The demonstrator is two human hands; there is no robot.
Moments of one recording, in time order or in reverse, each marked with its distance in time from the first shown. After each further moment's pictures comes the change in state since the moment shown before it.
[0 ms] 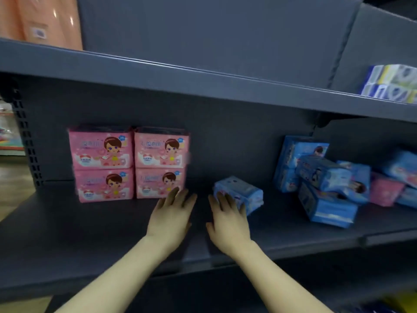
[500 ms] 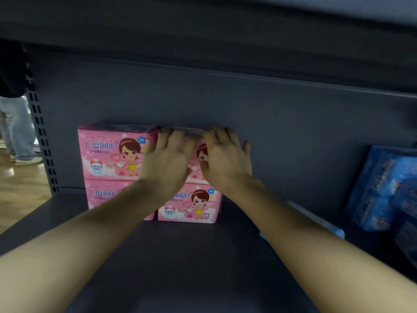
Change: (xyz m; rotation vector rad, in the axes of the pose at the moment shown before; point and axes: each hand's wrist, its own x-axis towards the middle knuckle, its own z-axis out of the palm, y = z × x) left_hand 0.106 -0.113 -0.008 0.243 0.253 -0.178; right_hand 0.177 -0.060 -0.024 0.042 0.220 -0.237
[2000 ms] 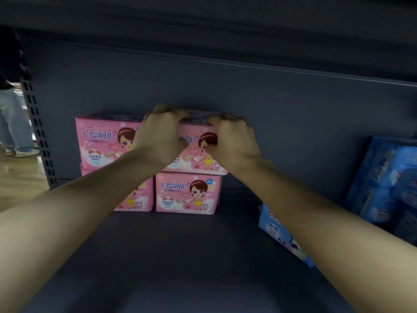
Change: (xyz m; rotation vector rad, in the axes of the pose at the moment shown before) left_hand 0.020 -0.008 -0.023 -0.421 -0.072 -0.242; right_hand 0.005 0.009 -0.015 0.070 0.093 -0.058
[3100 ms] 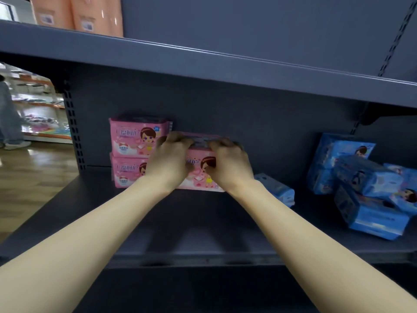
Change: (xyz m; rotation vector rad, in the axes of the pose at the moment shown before) left_hand -0.096 0.041 -0.071 -0.003 -0.219 -0.046; right_hand -0.094 -0.050 -0.063 0.012 -0.137 0.125
